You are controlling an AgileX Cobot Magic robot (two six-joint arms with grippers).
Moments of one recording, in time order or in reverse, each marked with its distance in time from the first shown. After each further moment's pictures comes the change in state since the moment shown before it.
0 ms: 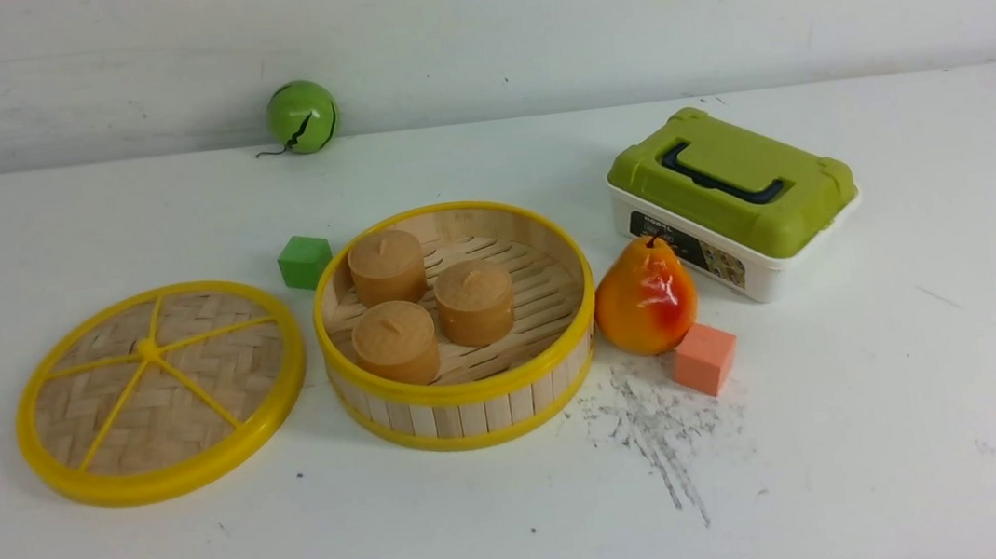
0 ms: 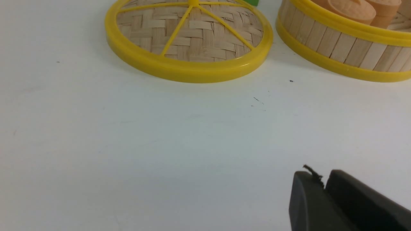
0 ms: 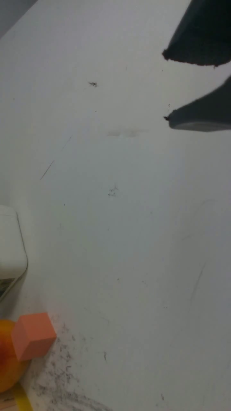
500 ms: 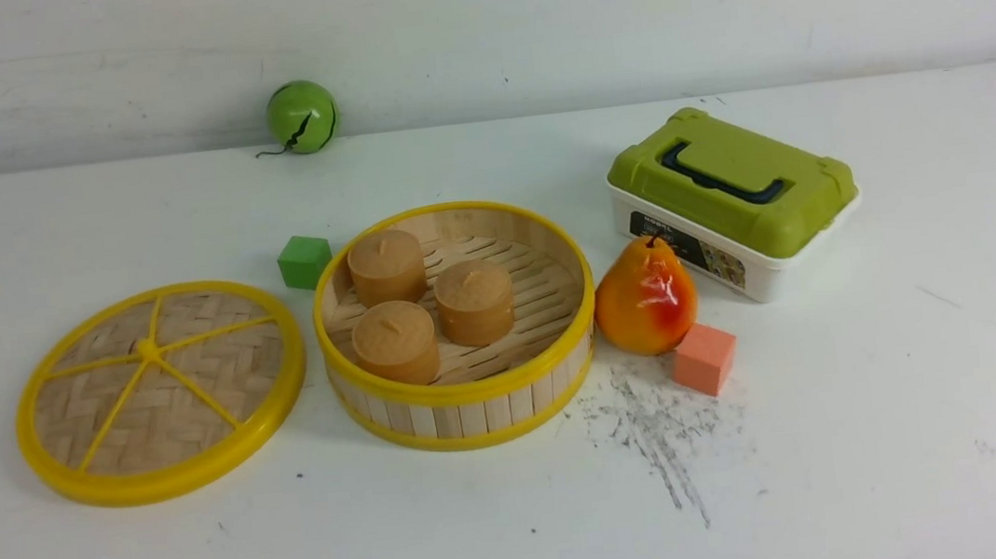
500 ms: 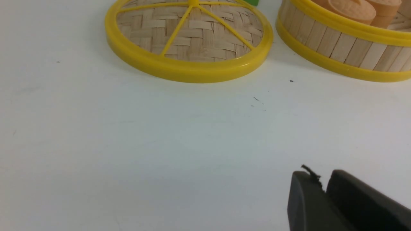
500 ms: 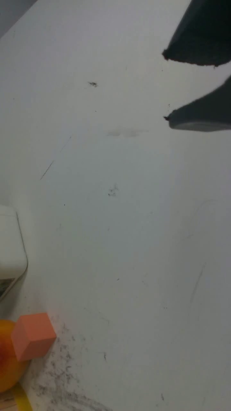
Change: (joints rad) right arm 0.000 0.000 0.000 0.000 0.000 0.000; left arm 0.000 0.000 0.000 0.000 0.000 0.000
